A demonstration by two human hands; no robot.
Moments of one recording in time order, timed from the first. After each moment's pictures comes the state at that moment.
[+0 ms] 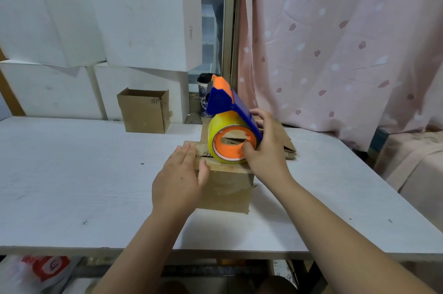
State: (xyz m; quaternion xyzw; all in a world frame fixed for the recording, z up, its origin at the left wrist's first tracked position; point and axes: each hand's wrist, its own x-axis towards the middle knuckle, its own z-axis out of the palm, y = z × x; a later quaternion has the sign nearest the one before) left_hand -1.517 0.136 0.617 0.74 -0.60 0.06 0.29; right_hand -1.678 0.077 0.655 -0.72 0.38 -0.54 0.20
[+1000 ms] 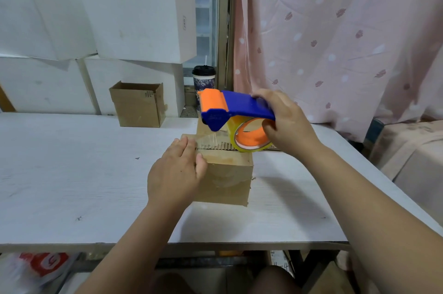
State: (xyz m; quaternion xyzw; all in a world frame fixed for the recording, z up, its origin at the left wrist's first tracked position) left_hand -1.518 0.134 0.617 0.74 -0.62 0.10 0.25; right_hand -1.730 0.056 0.693 -0.83 0.39 -0.40 -0.04
